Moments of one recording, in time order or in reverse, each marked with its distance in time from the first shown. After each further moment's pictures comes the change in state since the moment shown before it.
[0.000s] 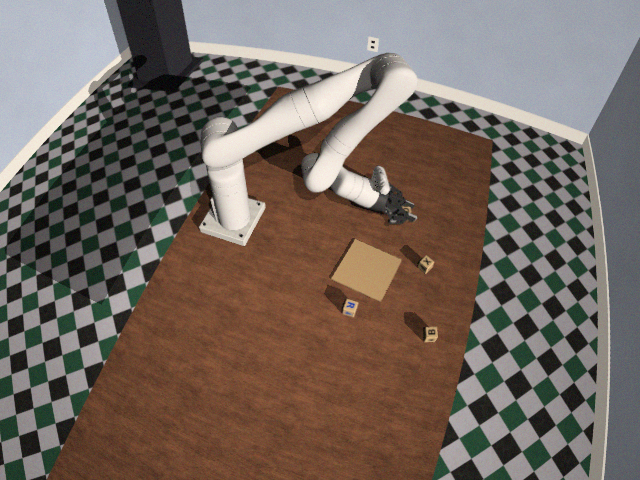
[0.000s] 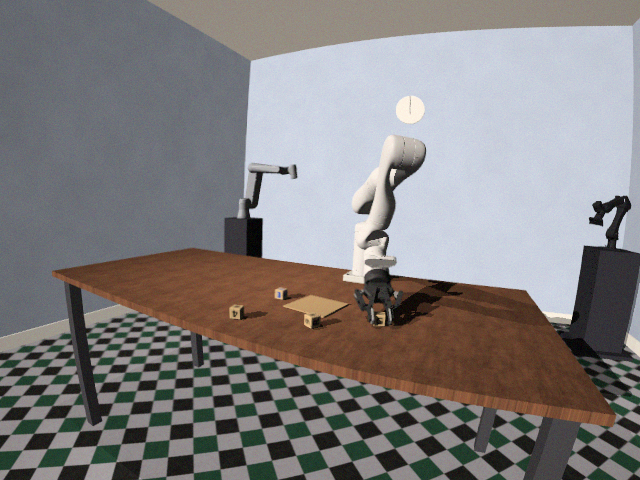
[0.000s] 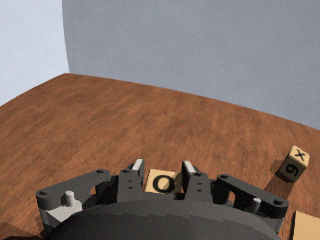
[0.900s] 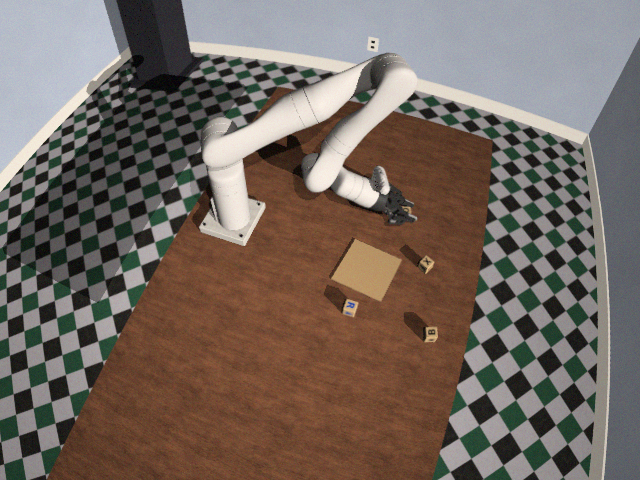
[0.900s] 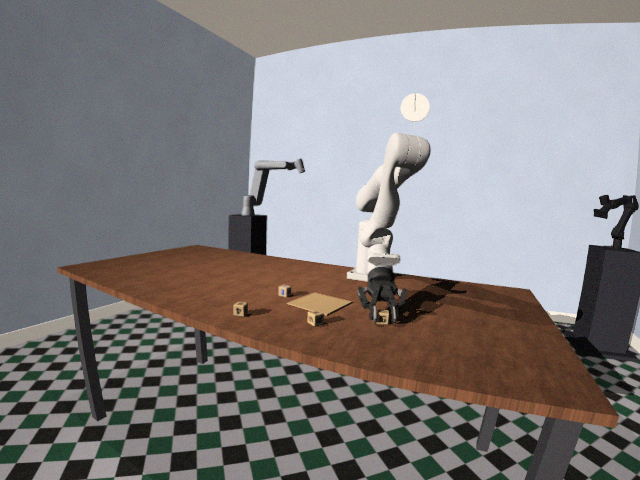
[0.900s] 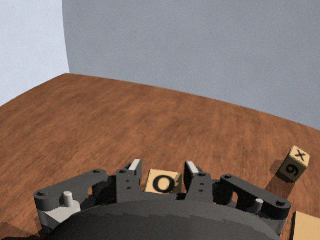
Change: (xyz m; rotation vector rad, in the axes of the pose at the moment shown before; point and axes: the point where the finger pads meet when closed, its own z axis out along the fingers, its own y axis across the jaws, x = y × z) arm 0.000 0.000 0.000 0.000 0.000 0.000
